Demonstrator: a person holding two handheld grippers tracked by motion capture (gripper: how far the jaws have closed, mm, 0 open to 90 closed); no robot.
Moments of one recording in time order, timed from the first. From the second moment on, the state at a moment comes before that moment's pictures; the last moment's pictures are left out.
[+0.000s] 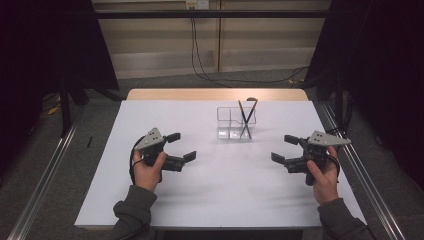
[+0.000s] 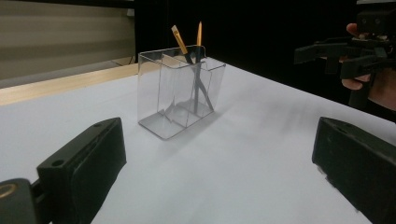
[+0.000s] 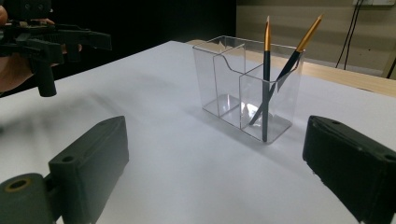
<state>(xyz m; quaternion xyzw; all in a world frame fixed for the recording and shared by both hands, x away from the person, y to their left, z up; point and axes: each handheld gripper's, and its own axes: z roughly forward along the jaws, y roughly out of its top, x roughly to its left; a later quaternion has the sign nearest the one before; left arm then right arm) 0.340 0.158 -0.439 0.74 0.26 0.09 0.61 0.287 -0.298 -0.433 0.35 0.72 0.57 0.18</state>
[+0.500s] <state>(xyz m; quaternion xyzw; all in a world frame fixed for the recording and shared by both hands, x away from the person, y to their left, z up) 0.340 0.158 -0.441 0.74 0.26 0.09 0.61 0.281 -0.302 -0.430 0.35 0.72 0.58 0.18</state>
